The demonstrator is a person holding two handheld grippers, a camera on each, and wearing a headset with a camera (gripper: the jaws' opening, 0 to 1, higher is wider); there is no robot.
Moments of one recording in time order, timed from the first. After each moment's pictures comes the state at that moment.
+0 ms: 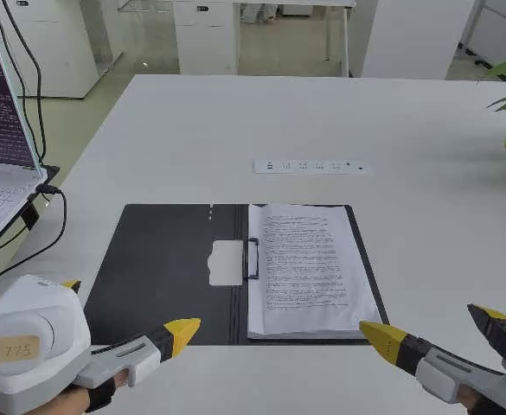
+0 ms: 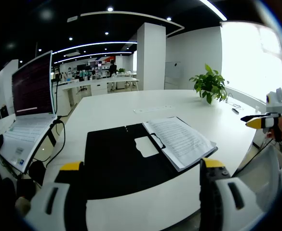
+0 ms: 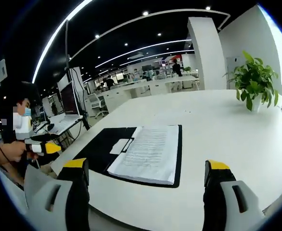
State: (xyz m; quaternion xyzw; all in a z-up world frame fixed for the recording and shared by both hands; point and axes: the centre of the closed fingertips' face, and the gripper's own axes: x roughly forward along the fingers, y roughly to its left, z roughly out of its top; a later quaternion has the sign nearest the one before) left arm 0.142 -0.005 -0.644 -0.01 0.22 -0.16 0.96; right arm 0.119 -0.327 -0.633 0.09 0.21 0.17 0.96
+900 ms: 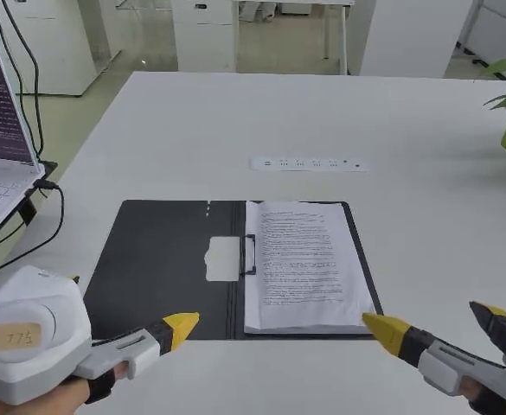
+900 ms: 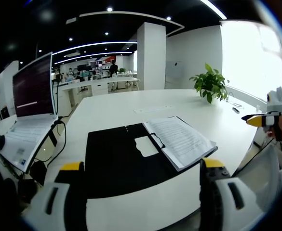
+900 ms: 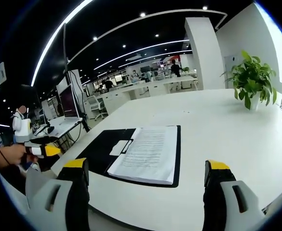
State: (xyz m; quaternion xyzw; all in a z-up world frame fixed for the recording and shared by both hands) left arm 0.138 -0.011 -0.635 0.02 0.22 -0.16 0.96; right arm 0.119 -0.328 -0.630 0.08 0.21 0.17 0.96
